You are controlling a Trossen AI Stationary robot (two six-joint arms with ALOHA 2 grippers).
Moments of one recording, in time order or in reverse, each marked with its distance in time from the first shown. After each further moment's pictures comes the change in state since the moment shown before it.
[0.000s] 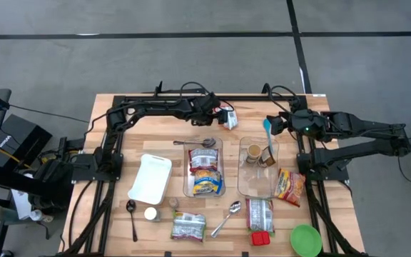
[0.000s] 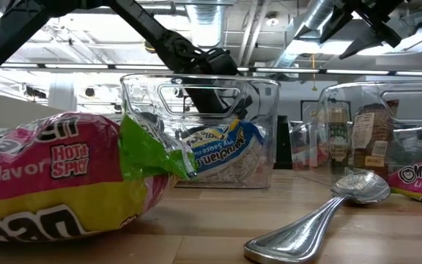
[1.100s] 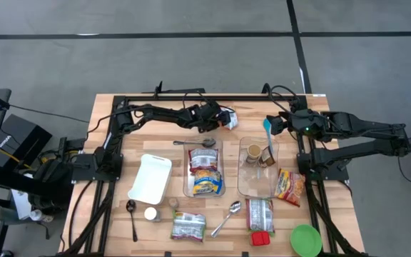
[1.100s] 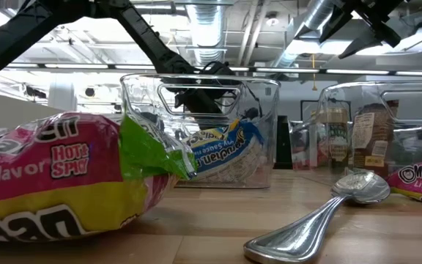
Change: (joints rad) left arm -0.023 0.085 -0.092 0.338 -0.037 -0.205; right arm 0.000 0.000 0.000 0.005 0.000 -0.001
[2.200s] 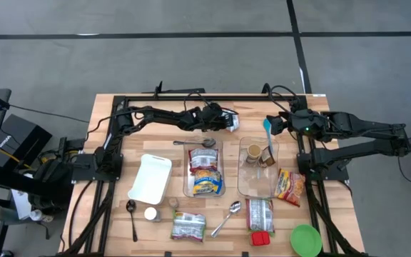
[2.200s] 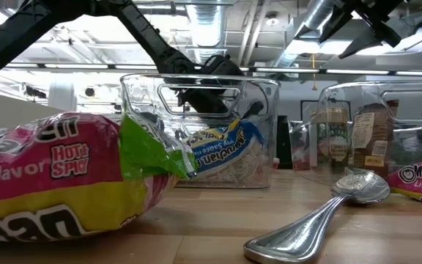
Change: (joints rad) left arm -0.043 -0.003 0.000 0.083 -0.009 0.125; right arm 0.000 0.000 0.000 -0.001 0.000 0.000
